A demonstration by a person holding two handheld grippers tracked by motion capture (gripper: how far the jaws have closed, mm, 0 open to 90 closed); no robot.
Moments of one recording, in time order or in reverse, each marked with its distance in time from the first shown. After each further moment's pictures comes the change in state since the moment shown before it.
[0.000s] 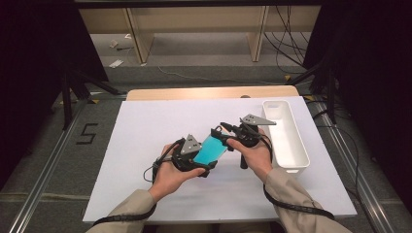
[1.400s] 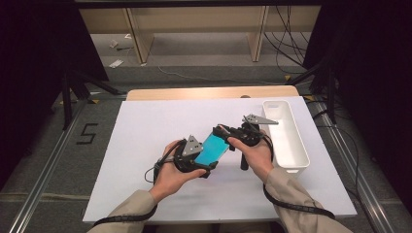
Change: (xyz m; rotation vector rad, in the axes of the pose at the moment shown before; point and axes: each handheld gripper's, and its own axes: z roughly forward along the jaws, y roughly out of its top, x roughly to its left) left arm -0.003 -0.001 0.003 -0.004 0.004 0.031; right arm 0.001 0.002 -0.004 0.003 0.035 0.064
